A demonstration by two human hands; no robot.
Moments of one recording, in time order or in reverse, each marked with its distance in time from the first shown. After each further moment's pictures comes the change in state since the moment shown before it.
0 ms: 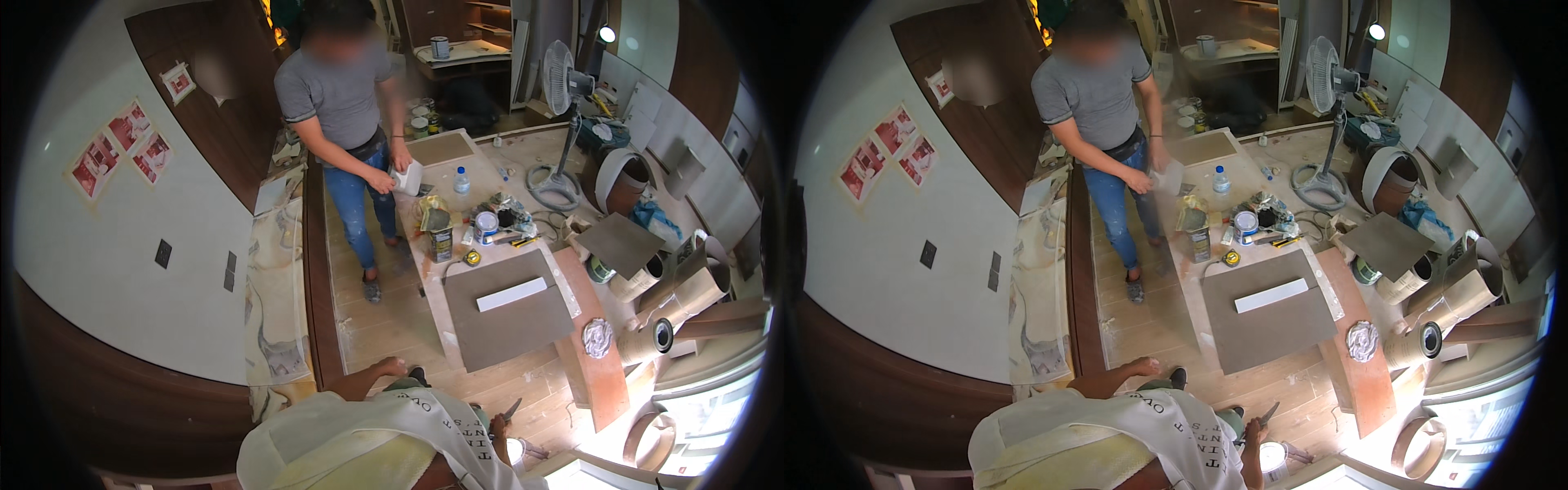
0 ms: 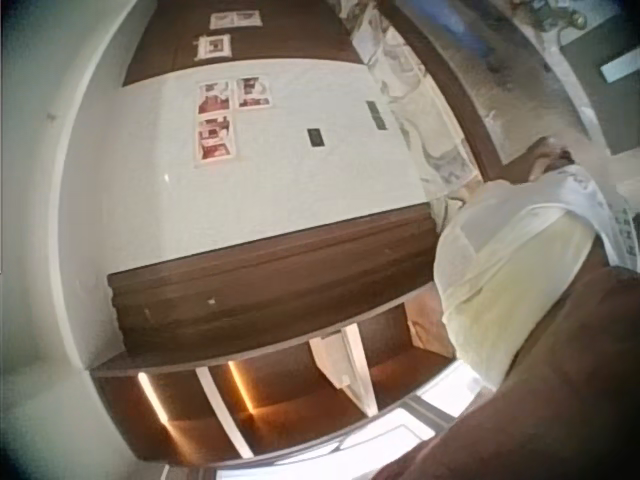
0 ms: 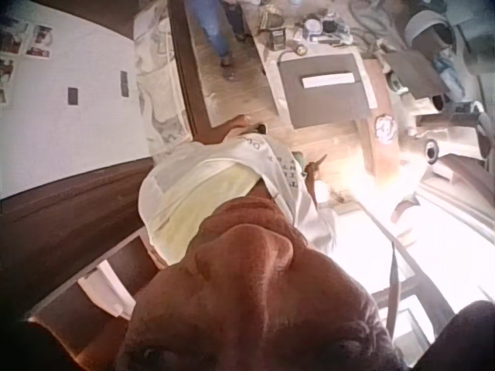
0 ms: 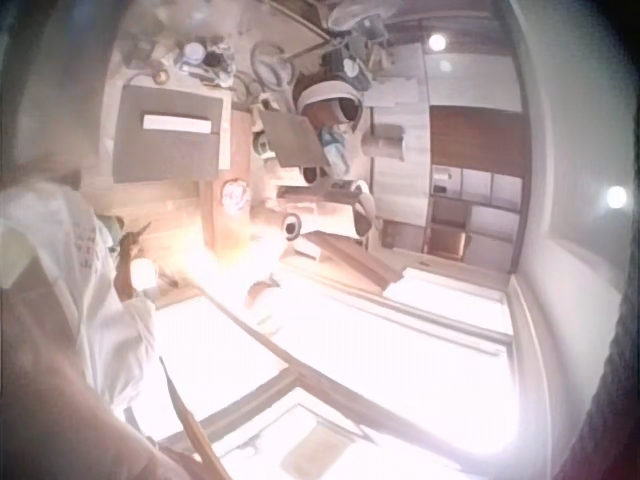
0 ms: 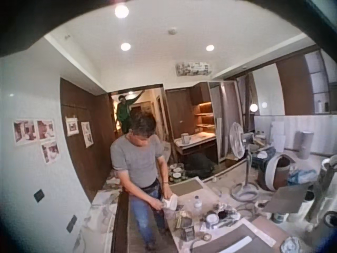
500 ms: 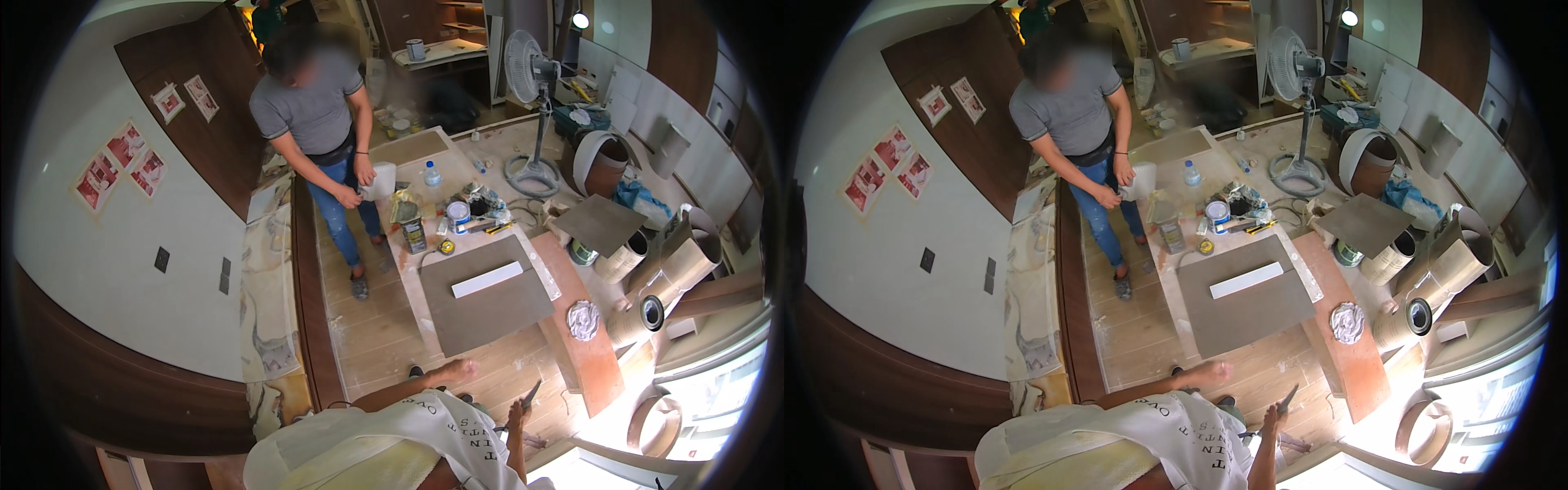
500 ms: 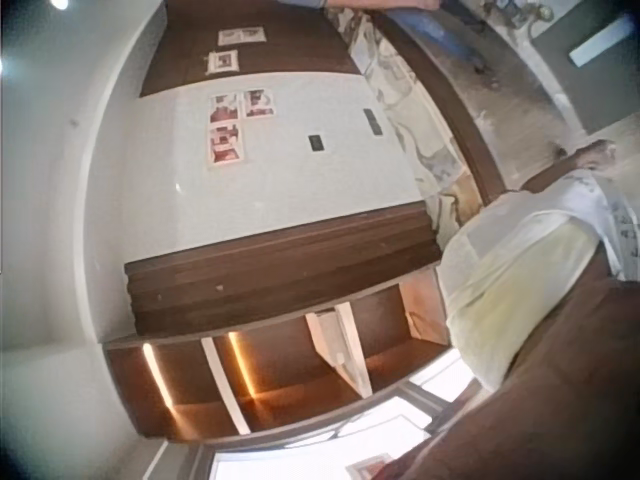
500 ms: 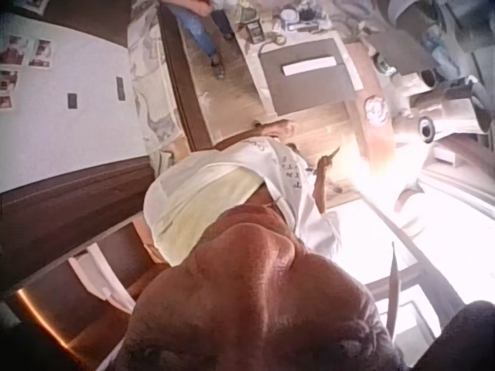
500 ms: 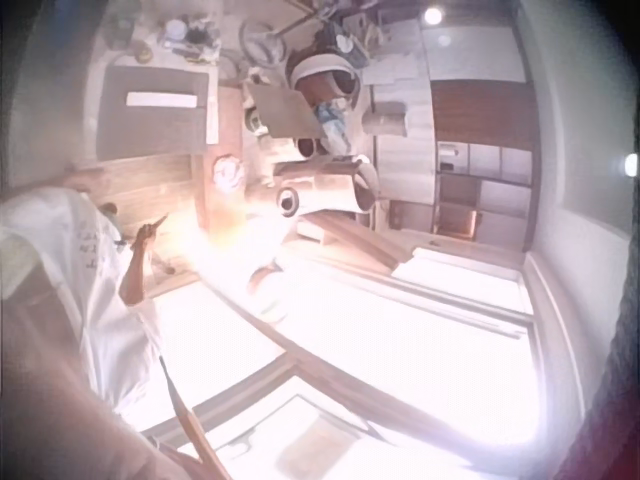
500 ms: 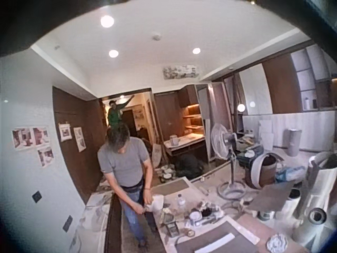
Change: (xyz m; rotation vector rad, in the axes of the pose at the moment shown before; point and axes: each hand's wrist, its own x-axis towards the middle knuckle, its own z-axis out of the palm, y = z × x) left_hand 0.059 0.283 0.114 -0.239 -0.005 0.627; right_hand 0.031 -0.079 -0.112 0.164 0.008 -0.207
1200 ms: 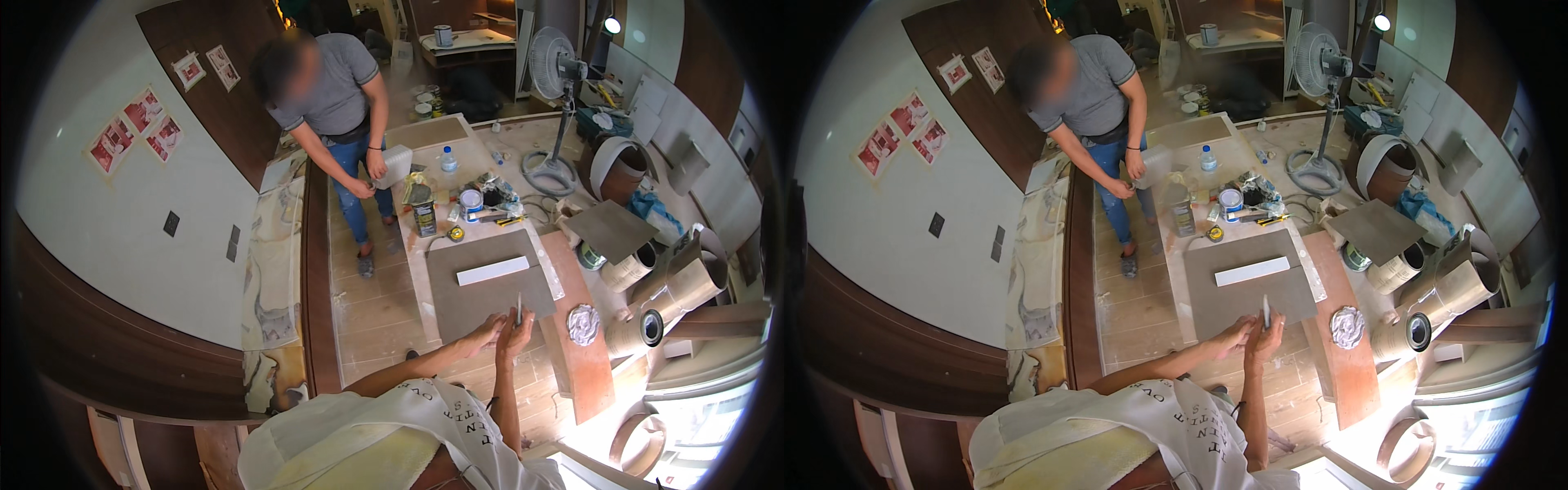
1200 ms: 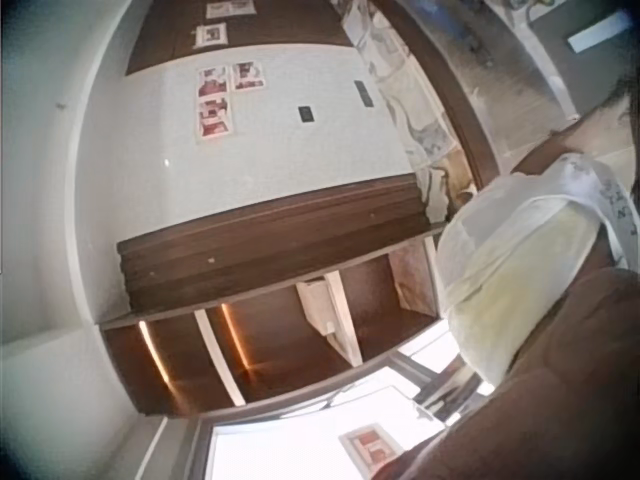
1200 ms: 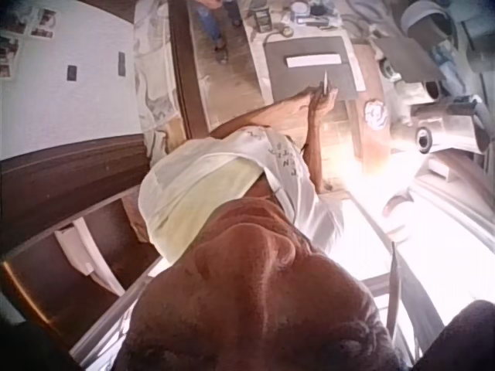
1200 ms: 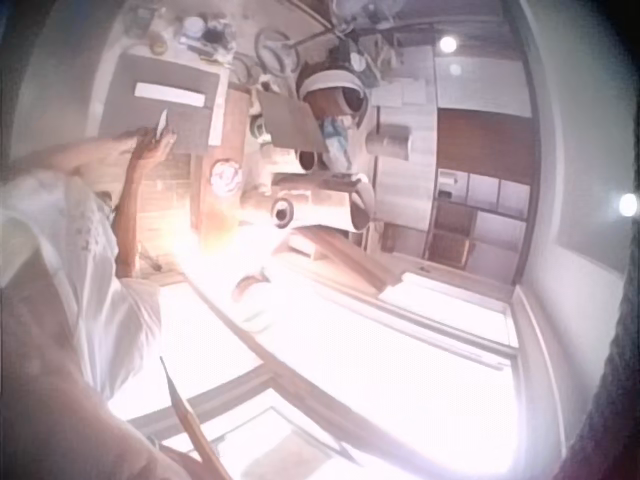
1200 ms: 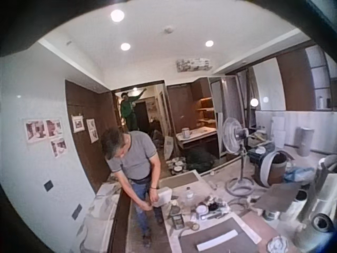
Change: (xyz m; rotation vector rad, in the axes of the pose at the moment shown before) left_hand 0.049 0.189 -0.048 -1.000 0.313 -0.366; right_hand -0.081 -0.268 0.267 -0.559 0.013 -1.057
